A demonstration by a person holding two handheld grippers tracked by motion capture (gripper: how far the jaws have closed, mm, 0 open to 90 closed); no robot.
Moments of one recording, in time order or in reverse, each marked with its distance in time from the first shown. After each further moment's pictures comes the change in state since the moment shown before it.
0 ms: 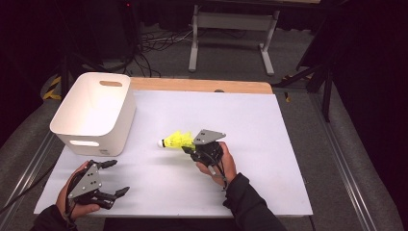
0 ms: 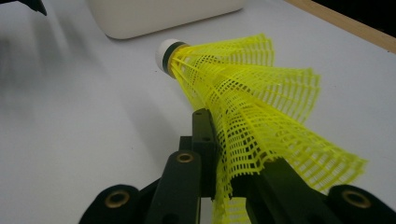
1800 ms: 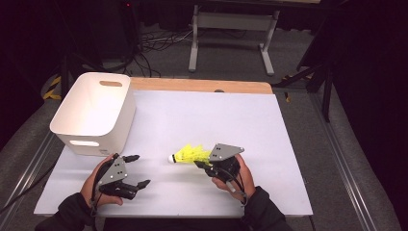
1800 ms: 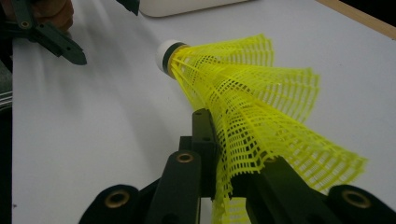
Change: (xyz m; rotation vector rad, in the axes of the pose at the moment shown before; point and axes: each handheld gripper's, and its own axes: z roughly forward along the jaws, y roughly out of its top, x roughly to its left) left arm -0.006 0.034 0.057 0.030 -0.066 0.007; right arm 0.013 -0.025 -0.052 0.012 0.051 -0.045
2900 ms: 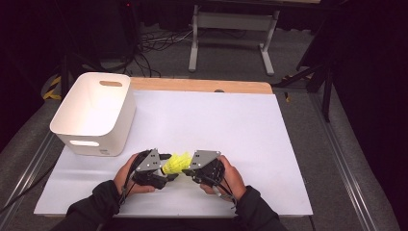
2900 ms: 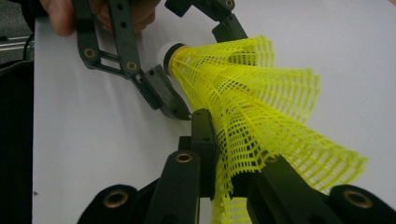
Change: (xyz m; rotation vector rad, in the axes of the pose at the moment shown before) left arm -0.006 0.041 0.069 0.067 -0.127 0.015; right arm 0.028 0.019 0.026 0.131 0.070 -0.165
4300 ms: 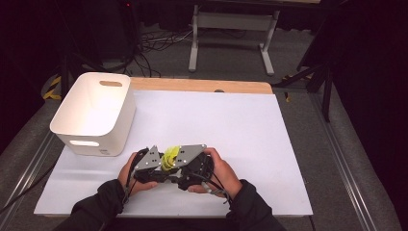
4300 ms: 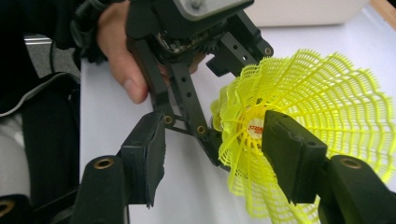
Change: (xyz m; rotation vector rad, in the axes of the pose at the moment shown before) left arm 0.001 0.005 -0.003 -0.130 0.015 -0.017; right arm 0.010 0.049 -0.010 -0.002 0.074 -0.072
